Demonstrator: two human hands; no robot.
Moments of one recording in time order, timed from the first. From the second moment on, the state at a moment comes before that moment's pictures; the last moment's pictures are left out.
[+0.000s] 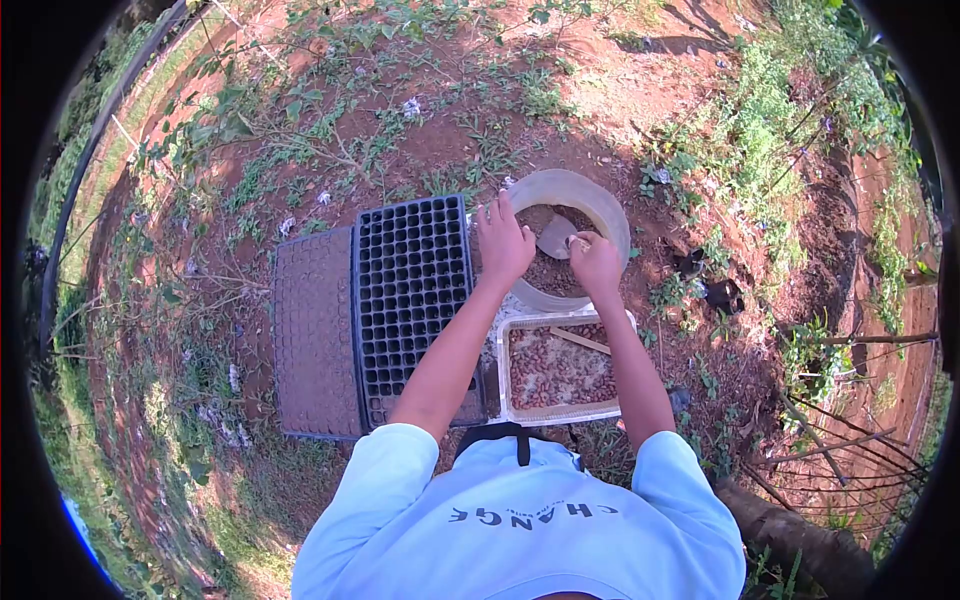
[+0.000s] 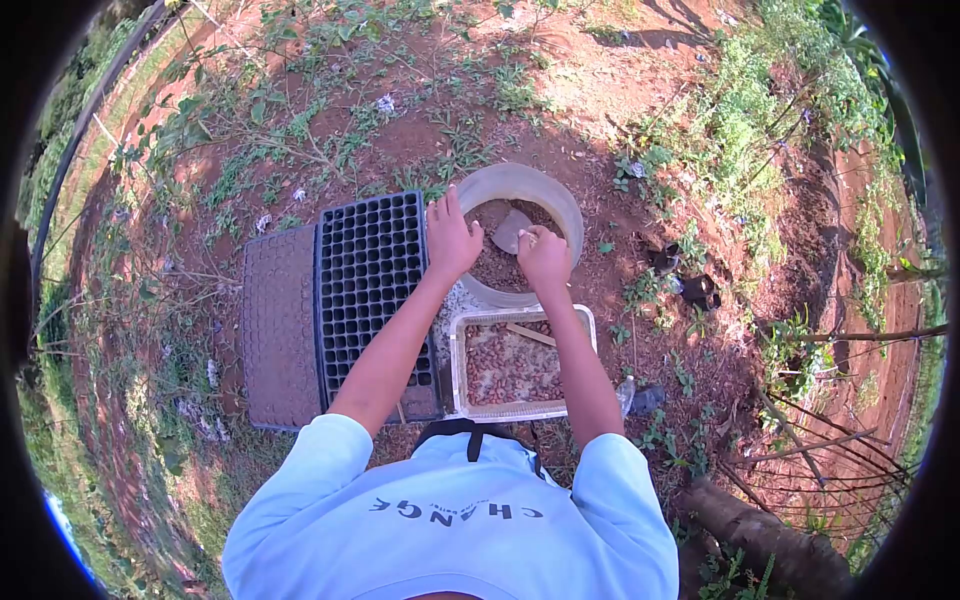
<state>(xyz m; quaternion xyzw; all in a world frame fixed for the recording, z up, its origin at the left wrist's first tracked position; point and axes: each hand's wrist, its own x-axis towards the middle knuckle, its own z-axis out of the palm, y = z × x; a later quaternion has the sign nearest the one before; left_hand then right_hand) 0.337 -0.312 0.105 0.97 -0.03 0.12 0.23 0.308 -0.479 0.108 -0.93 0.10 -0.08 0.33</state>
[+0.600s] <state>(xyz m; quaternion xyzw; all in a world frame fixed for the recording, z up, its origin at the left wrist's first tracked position) 0.337 -0.312 0.104 0.96 -0.02 0.13 0.24 0.308 -0.469 0.110 -0.94 0.05 -0.11 0.31</state>
